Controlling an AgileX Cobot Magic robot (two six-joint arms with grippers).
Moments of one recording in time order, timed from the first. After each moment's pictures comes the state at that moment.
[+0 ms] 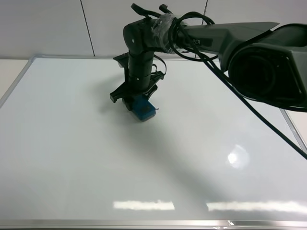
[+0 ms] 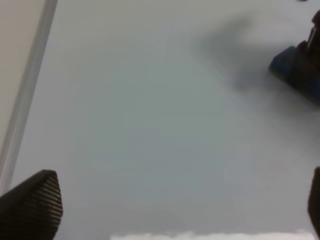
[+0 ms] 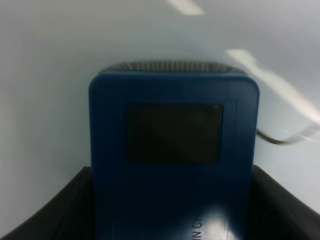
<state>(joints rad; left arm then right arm) 0.02 0.00 -0.50 -0.12 1.05 0.00 0.71 2.46 -2.04 -0.01 1.04 0.03</state>
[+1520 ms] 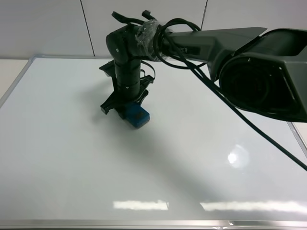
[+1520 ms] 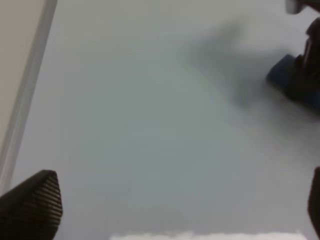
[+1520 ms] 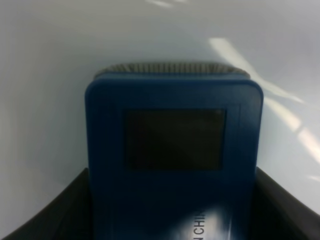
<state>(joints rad) 0.02 0.00 -0.50 -0.12 1.05 0.00 0.83 2.47 -2.04 -0.05 1.04 0.00</state>
